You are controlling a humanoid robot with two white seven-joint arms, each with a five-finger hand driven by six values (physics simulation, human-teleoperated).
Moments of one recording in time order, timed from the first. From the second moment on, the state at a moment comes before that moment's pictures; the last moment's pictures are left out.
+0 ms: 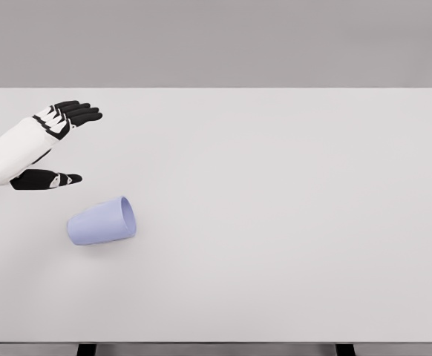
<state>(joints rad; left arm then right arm) -0.08 0.78 -0.10 -1.71 -0.28 -0.61 -0.15 0.06 0.00 -0.15 0.08 -0.17 -0.32 -0.02</state>
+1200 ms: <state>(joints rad) -0.07 0.81 -0.06 -1.75 -0.34 -0.61 -0.15 0.06 0.00 -0.15 0.09 -0.17 -0.32 -0.02</state>
